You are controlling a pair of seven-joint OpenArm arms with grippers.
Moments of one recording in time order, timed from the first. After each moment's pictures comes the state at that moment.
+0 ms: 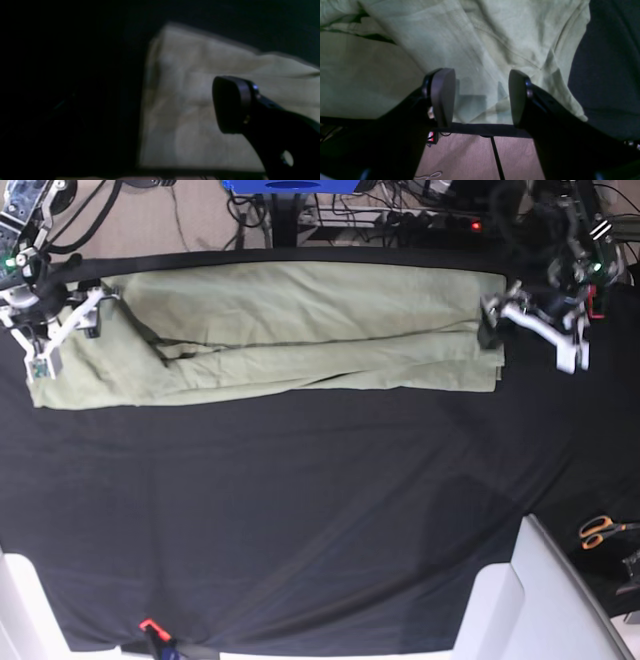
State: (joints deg) left arm 18.8 -11.9 -32.6 80.7 -28.4 -28.8 40.8; right arm -19.3 -1.0 33.9 101.5 1.2 37.2 -50.0
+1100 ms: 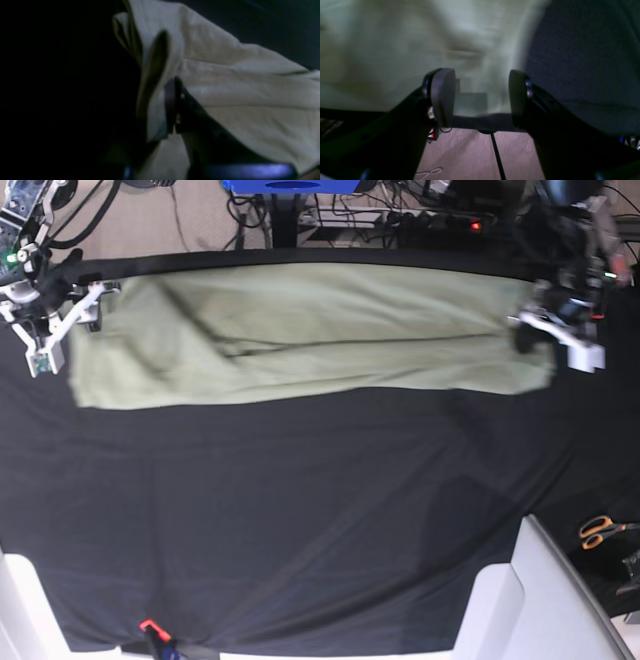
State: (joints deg) left arm 11.4 -18.6 -36.8 63.5 -28.4 -38.7 32.8; right arm -19.8 -1.0 33.8 101.4 1.0 37.2 -50.0
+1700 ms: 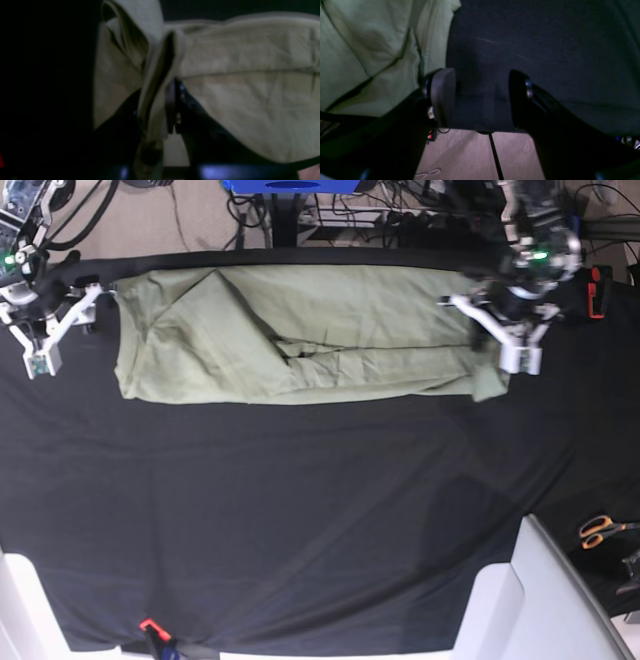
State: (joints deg) left arm 21.8 0.5 -24.6 96.2 -1.4 -26.8 32.5; right arm -19.5 -0.8 33.9 101.4 0.8 37.1 -50.0
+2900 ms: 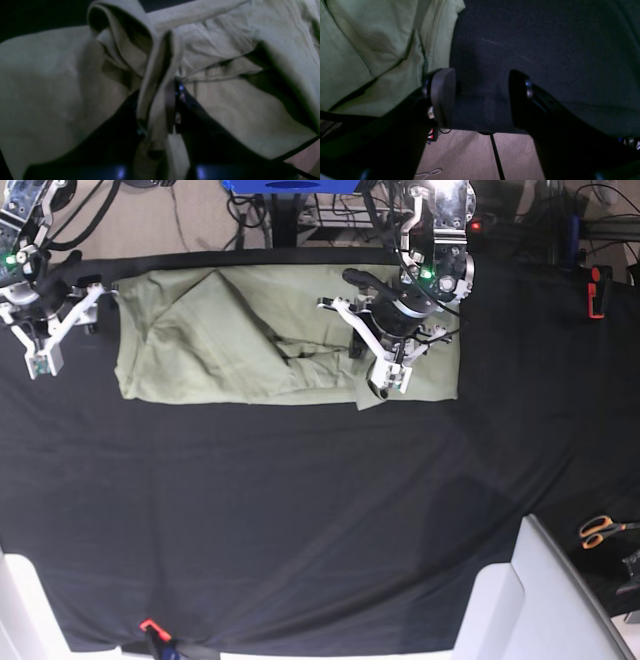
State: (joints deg) left arm 18.7 4.3 -2.0 90.7 1.6 -18.0 32.2; right arm -19.5 -0.9 33.9 101.4 1.0 37.2 -50.0
